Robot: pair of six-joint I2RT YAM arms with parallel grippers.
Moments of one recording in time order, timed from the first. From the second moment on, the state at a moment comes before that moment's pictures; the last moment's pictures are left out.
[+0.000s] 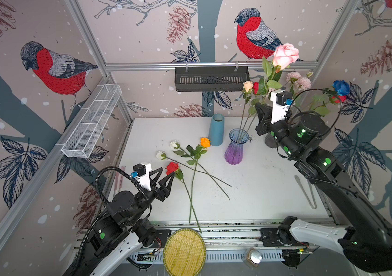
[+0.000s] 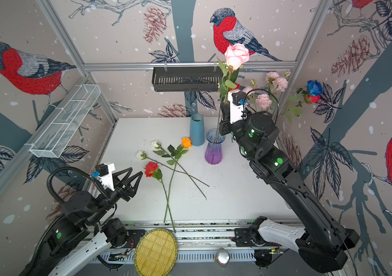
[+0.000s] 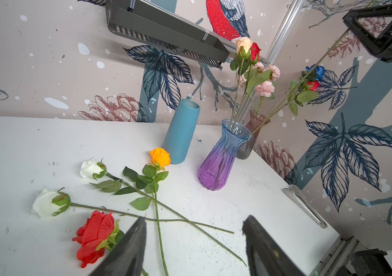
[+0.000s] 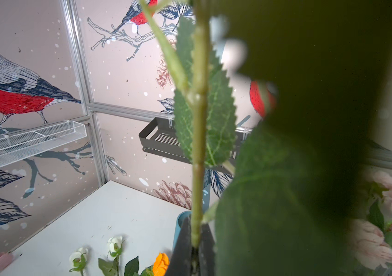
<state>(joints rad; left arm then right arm) -0.75 0.22 0.65 -0.49 -0.18 -0.36 0.68 1.11 1.49 -0.26 0.24 -0.08</state>
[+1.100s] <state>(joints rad) -0.75 0.23 0.63 -0.48 -0.16 -0.34 0.69 1.23 1.41 0.01 0.31 -0.34</state>
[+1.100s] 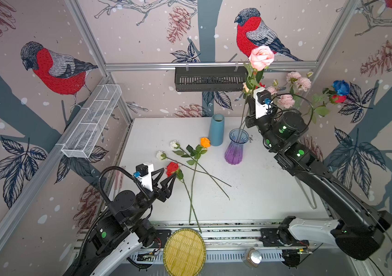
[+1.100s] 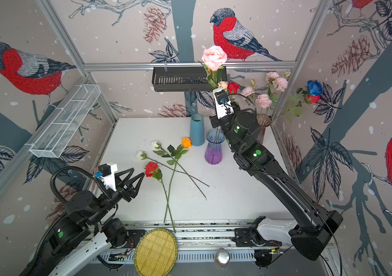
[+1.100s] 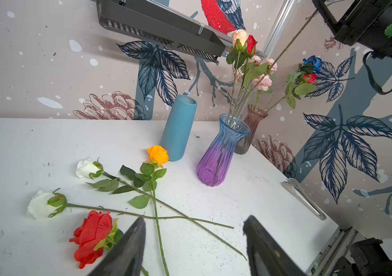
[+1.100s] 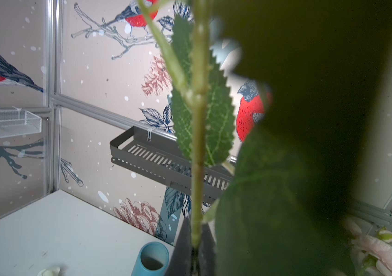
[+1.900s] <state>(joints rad) -0.70 0.25 0.63 -0.46 -0.11 -0.34 0.65 1.27 1.21 -0.04 0.30 -0.24</state>
